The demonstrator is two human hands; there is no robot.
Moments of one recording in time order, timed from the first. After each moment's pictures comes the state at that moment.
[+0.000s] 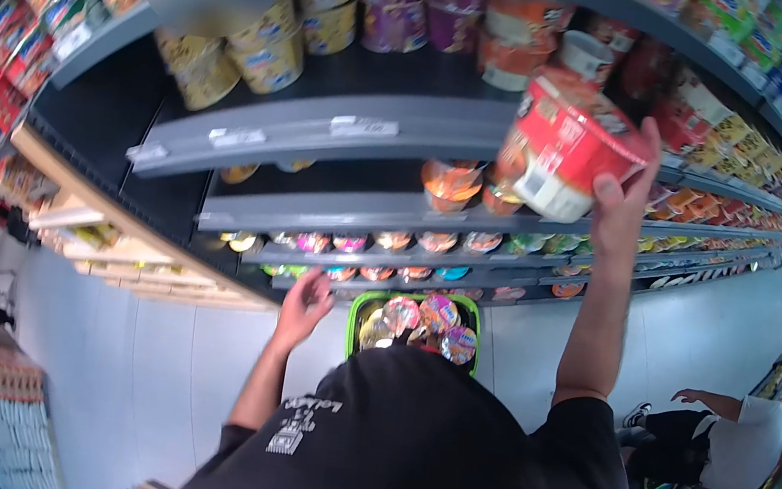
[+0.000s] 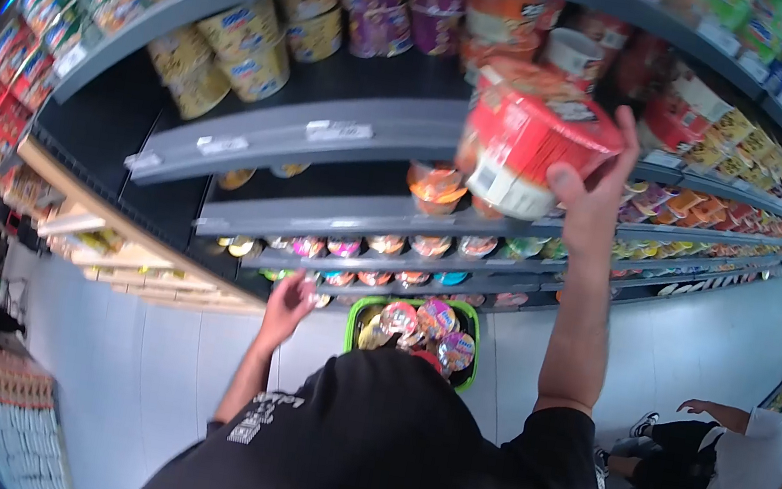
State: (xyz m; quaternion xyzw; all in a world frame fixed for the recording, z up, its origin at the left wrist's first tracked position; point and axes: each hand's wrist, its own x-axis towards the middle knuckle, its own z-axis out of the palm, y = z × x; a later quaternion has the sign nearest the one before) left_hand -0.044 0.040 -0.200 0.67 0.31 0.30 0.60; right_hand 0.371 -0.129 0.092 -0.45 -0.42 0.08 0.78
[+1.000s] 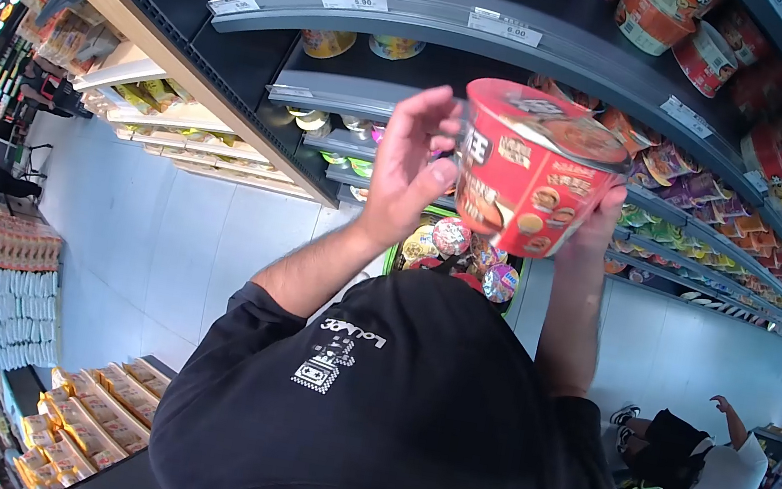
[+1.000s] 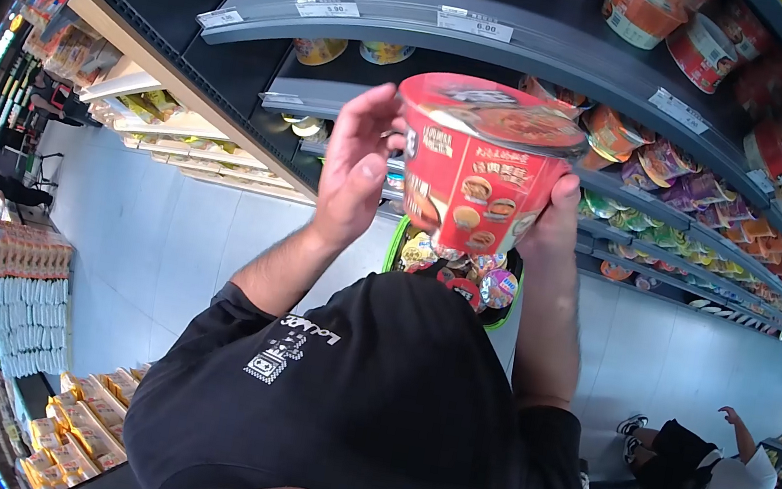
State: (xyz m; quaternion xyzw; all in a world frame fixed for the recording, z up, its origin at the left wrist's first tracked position) left_hand 0.016 0.002 -0.003 0.59 0.06 0.50 0.63; right_hand 0.232 -0.095 -0.028 -0.25 -0.40 0.49 0.73
